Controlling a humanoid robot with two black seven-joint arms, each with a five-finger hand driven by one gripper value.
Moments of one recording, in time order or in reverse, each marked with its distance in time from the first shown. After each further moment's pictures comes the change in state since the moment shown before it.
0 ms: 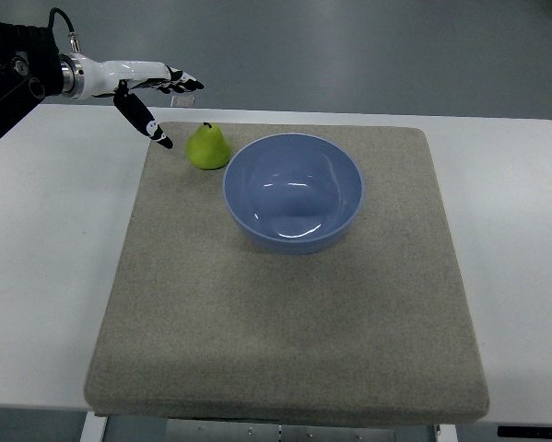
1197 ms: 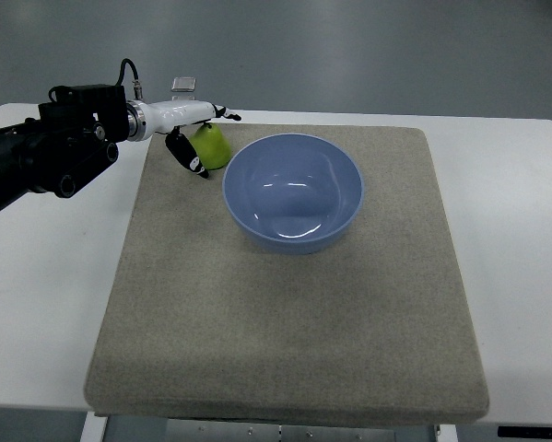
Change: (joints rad) left arm 0.089 -0.184 0.105 0.067 0.062 0.291 0.012; right arm -0.001 0.000 0.000 0.000 0.000 0.000 0.000
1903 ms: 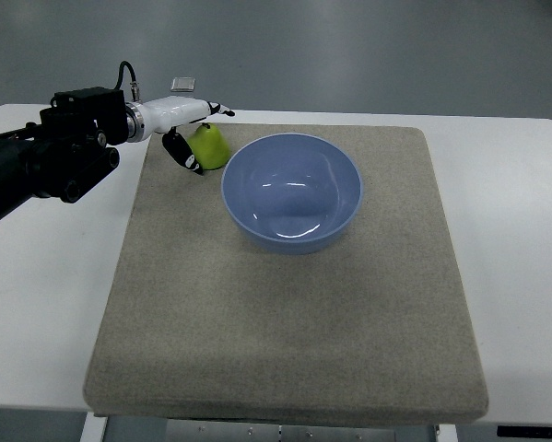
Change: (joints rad) left arm 0.013 -0.026 0.013 0.056 0.027 0.069 0.000; right arm 0.000 0.000 0.000 0.000 0.000 0.000 0.000
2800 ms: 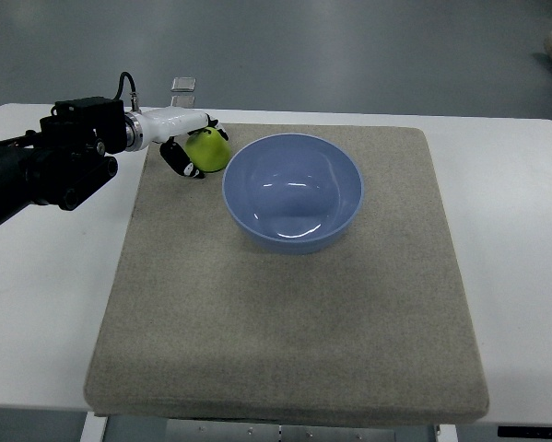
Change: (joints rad) left arm 0.017 0.011 0.017 -0.008 0.004 0.000 0.000; right arm 0.001 0.000 0.000 0.000 0.000 0.000 0.000
